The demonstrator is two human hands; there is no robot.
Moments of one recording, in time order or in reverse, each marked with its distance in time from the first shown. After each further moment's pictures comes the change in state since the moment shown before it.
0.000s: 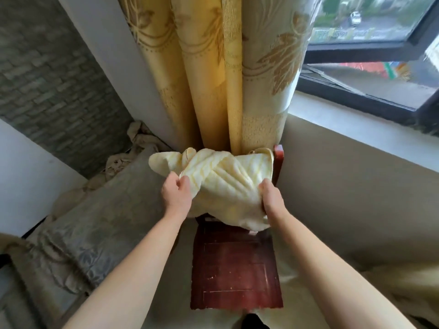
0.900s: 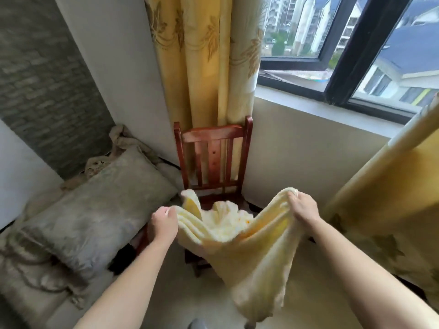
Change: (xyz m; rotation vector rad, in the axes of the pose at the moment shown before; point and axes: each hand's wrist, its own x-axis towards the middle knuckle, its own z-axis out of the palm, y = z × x) left_hand -0.215 -0.139 -0.154 0.183 -0.179 -0.179; right_hand -0.242 0.161 -0.111 -0.577 0.370 -0.148
